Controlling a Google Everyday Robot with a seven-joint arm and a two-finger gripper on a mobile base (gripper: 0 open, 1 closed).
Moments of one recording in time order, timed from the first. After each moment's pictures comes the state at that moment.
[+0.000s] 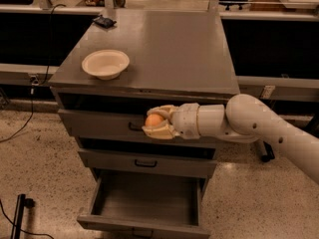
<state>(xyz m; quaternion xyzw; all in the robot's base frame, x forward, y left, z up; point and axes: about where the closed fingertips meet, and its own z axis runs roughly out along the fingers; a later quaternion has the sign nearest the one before) 0.557 0.014 0.764 -0.52 0.63 0.31 0.49</state>
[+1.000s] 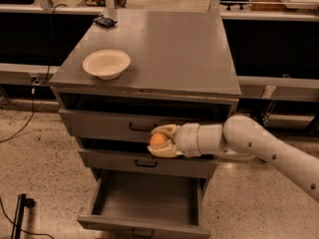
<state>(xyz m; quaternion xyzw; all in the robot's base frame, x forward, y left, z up) 0.548 0.001 0.691 -0.54 0.63 0.29 0.48</state>
